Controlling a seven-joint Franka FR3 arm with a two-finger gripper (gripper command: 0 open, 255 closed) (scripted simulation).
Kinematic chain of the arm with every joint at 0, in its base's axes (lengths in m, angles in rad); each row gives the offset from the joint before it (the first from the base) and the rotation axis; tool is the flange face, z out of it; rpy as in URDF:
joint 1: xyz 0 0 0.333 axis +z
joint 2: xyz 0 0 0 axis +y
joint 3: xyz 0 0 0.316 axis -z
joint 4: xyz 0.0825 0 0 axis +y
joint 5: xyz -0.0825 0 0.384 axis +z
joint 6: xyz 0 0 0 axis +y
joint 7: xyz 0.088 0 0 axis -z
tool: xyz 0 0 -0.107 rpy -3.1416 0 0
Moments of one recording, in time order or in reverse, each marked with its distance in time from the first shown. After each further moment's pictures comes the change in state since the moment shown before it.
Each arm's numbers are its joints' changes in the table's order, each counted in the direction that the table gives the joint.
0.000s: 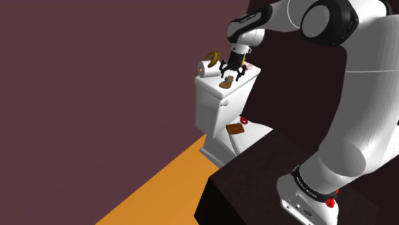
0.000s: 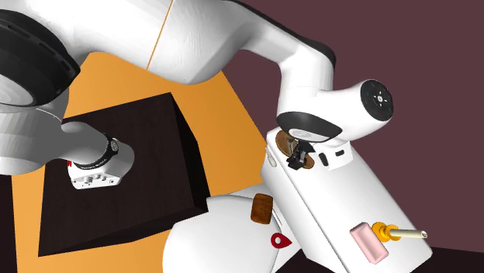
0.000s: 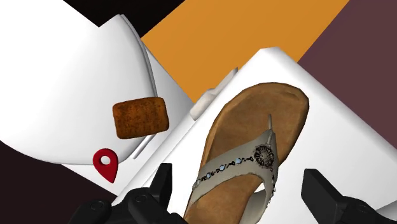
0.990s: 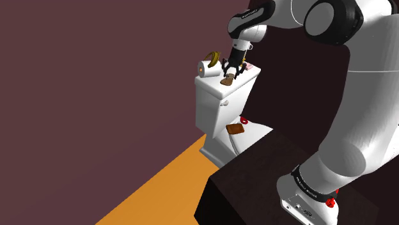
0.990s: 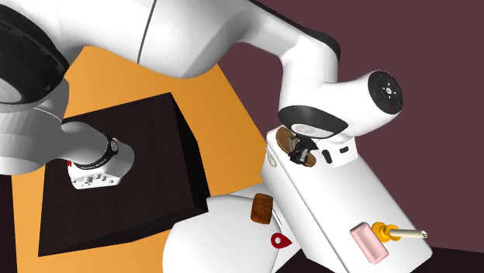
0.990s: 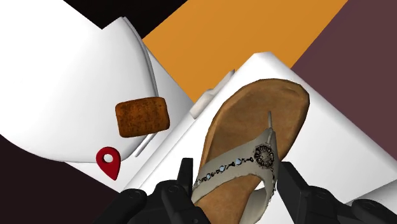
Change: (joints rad) arm 0.001 -0.026 0.003 -0.013 -0.006 0.038 0.008
